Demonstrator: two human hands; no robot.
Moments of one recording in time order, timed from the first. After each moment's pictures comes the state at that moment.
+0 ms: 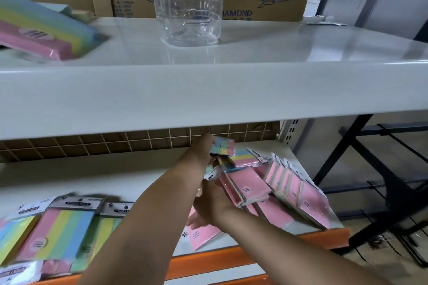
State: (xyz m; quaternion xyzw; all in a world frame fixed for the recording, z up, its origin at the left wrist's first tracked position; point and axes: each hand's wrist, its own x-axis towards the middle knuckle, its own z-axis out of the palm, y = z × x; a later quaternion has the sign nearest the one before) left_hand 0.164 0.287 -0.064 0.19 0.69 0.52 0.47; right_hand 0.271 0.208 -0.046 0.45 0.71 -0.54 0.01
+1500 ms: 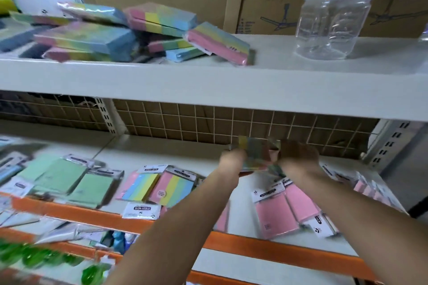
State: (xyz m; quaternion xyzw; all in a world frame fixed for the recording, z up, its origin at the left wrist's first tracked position) left_hand 0.120 0.156 -0.027 0.03 0.66 0.61 0.43; right_hand 0.228 0.257 -0.019 0.41 0.90 0.07 -0.16
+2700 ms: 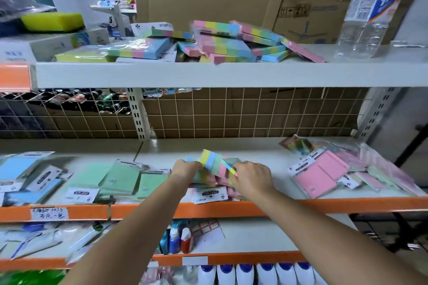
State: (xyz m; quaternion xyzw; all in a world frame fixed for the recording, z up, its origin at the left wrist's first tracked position) left_hand -0.031 -0.089 -0.029 0.12 0.79 0.50 0.35; right_hand 0.121 -0.007 -0.029 0.38 0.92 0.02 -0.06
